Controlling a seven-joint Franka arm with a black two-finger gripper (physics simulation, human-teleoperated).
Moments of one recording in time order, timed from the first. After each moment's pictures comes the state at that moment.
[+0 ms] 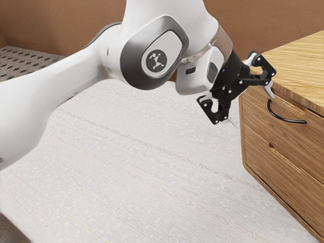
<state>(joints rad) -0.10 0.21 -0.26 -1.31 -0.10 1.99 1.88</state>
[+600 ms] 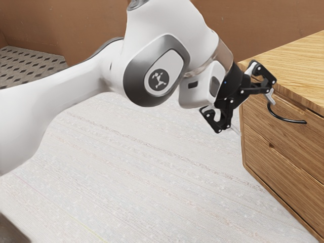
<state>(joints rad) -0.10 0.16 -0.26 -1.44 -0.10 2.12 1.87</state>
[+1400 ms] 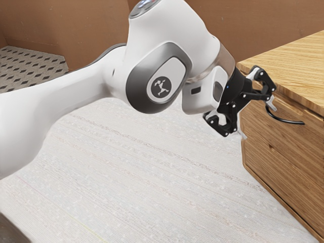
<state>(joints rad) -0.11 0.15 -0.26 -1.48 -0.11 2.16 1.83</state>
